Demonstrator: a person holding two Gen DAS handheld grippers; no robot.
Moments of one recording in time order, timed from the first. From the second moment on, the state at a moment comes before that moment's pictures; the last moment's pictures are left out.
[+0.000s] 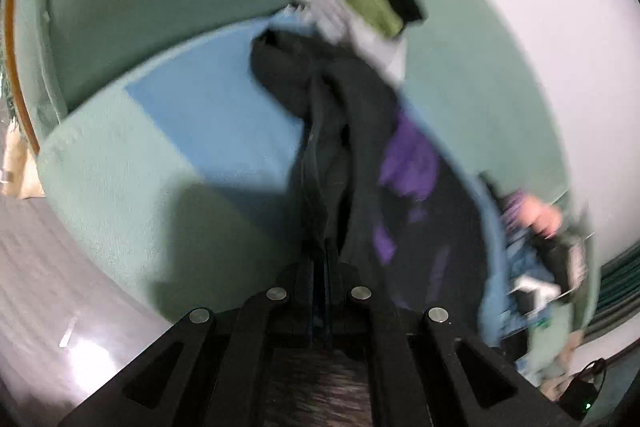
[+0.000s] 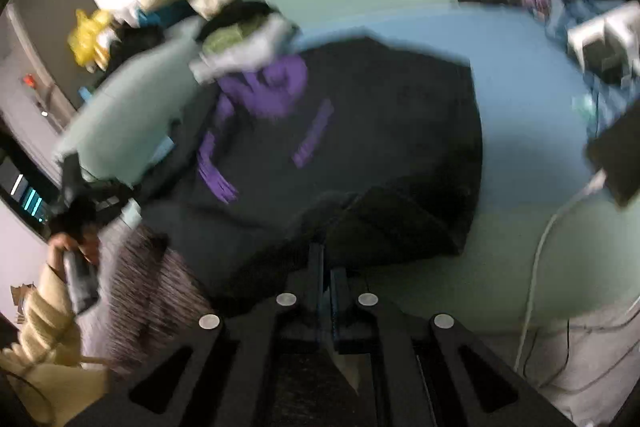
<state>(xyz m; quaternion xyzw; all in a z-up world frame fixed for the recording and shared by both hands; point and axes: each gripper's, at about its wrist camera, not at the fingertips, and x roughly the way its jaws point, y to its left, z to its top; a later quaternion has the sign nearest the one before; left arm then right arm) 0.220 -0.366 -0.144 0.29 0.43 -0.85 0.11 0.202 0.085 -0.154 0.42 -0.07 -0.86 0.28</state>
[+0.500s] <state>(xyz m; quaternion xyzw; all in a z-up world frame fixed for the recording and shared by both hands) 0.238 -0.355 -0.113 0.31 0.39 -0.86 0.15 0.167 0.105 -0.184 0.56 -0.17 -0.77 0.24</state>
